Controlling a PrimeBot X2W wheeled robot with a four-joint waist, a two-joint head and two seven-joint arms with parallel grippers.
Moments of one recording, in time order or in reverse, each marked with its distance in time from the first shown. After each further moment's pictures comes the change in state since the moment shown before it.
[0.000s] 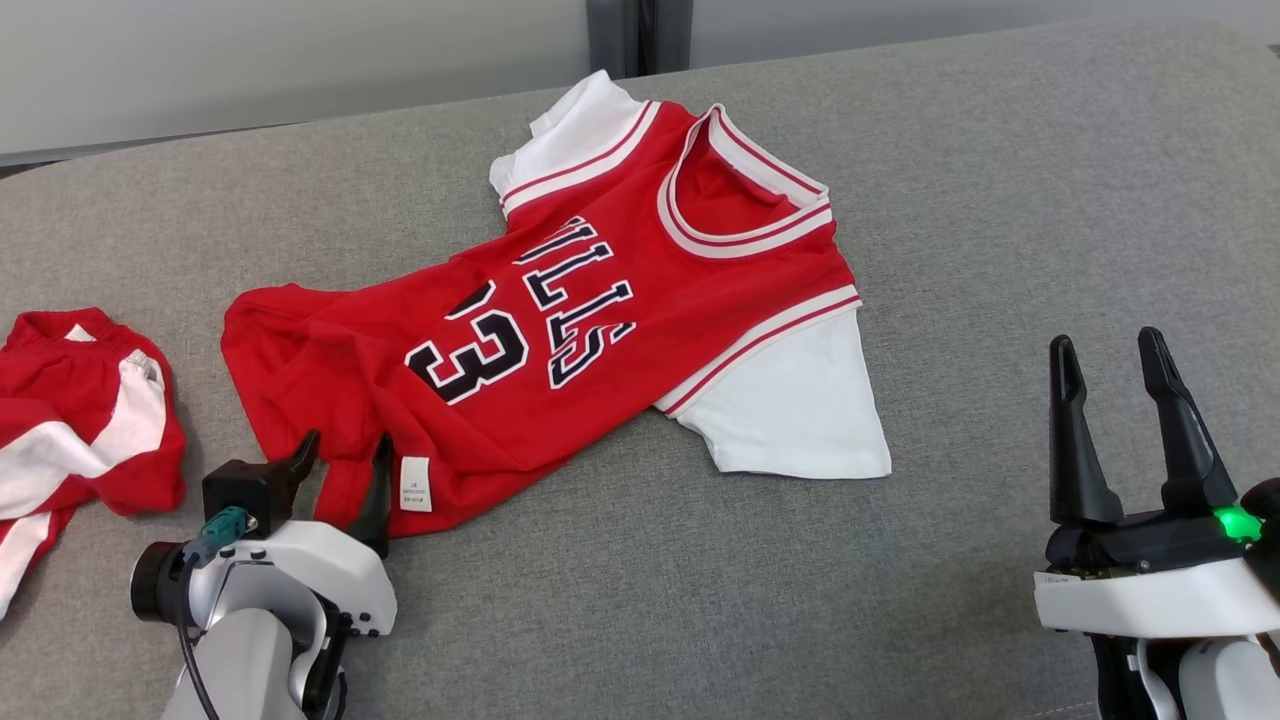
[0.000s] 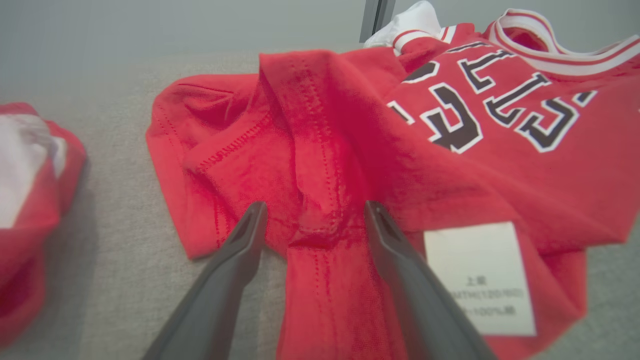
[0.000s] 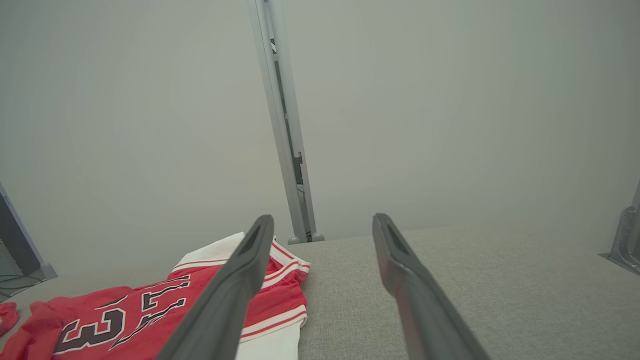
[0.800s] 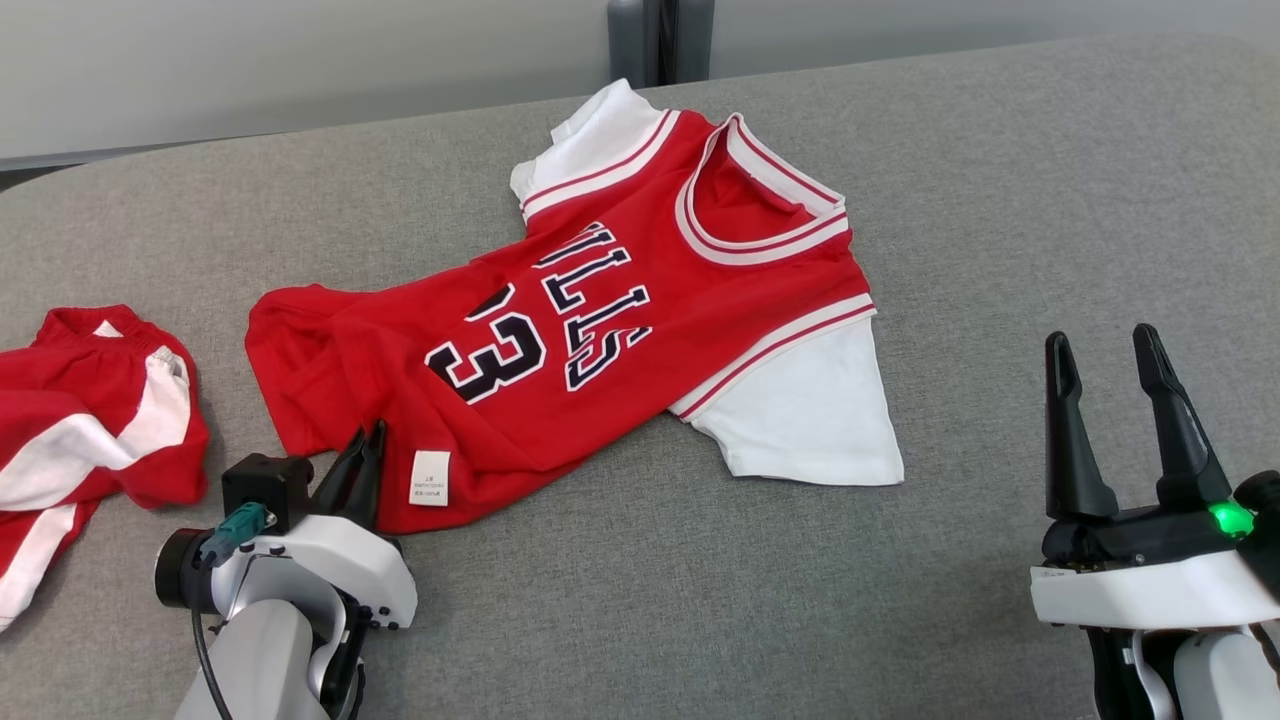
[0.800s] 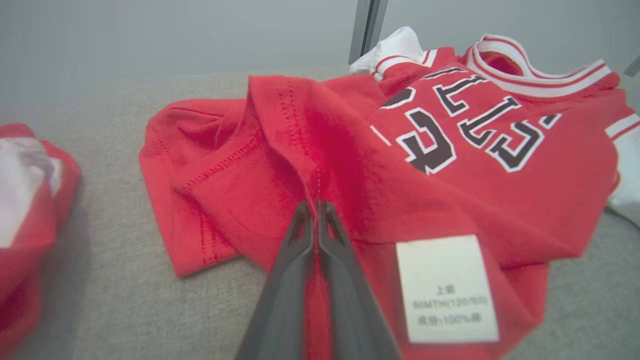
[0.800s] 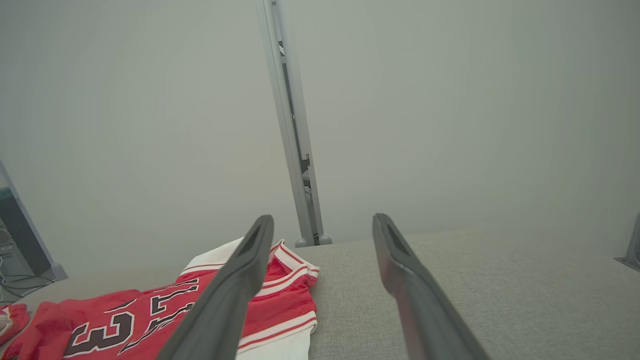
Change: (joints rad) left arm -0.029 -0.010 -0.056 0.037 -0.028 -0.009 -0.051; right arm -0.016 0.000 0.002 0.019 0.001 0.000 0.000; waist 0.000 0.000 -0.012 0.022
